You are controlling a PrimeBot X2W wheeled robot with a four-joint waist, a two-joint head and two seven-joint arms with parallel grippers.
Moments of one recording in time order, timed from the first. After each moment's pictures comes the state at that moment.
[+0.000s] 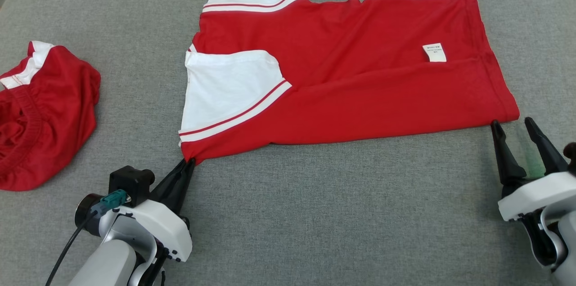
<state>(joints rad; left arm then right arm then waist) -0.29 0.33 -0.46 0.36 -0.53 -0.05 -0.07 -0.36 -0.43 0.31 0.54 0.56 0.13 -0.25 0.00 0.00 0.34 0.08</state>
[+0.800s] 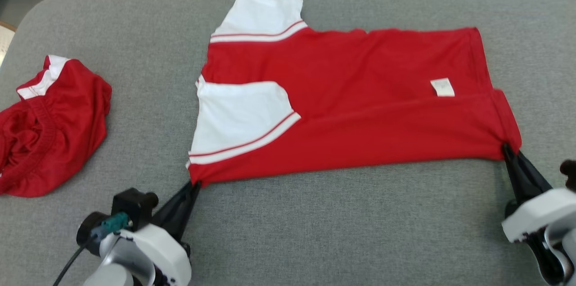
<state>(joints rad) -0.23 0.38 -0.49 0.27 -0.53 -0.06 -0.07 -0.39 -0.48 0.45 0.63 0.70 0.13 -0.26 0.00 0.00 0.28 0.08</state>
